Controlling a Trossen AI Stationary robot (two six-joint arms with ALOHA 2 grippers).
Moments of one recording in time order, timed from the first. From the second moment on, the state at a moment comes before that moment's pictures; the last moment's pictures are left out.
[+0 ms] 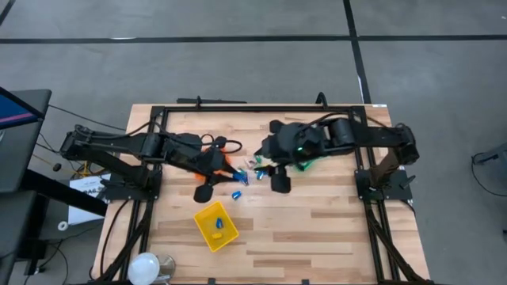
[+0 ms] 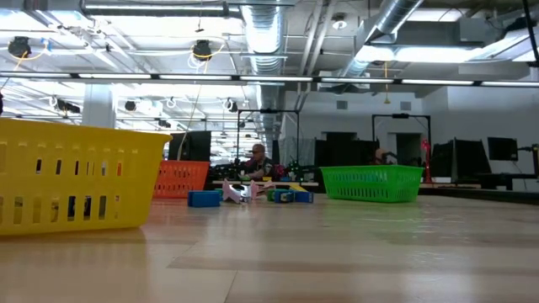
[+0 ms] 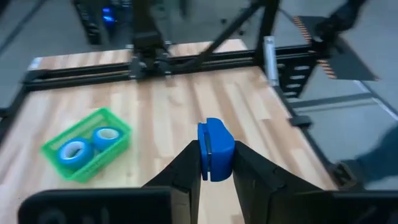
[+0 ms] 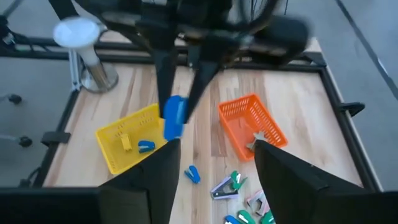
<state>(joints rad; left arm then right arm) -0.14 1.23 1.21 -0.44 0.03 0.02 0.16 1.71 2.06 -0.99 0.16 0.04</state>
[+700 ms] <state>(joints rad) -0.19 1.23 1.21 -0.54 0.08 0.02 0.17 1.64 2.06 -1.08 0.23 -0.02</state>
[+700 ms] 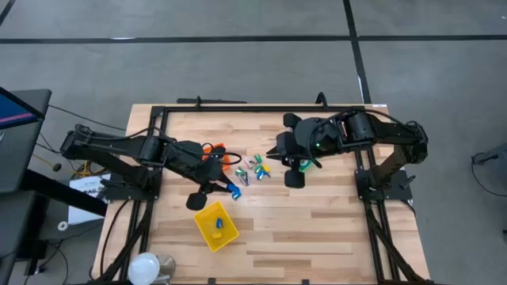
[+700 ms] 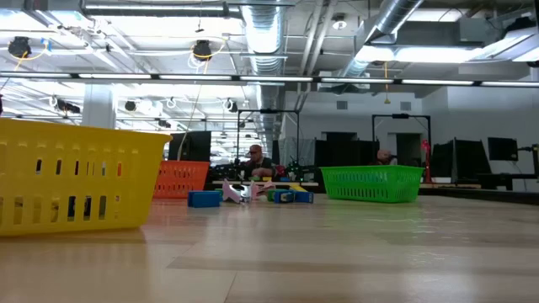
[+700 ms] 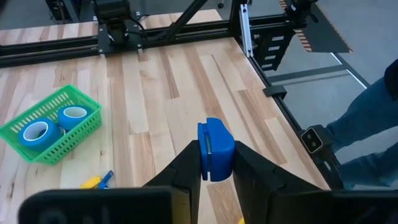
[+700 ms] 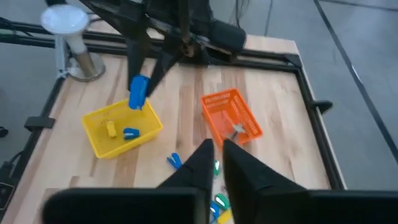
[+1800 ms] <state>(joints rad) -0.23 1.23 1.21 -0.55 0.09 0.02 0.04 1.03 1.13 -0.69 0.11 0.10</state>
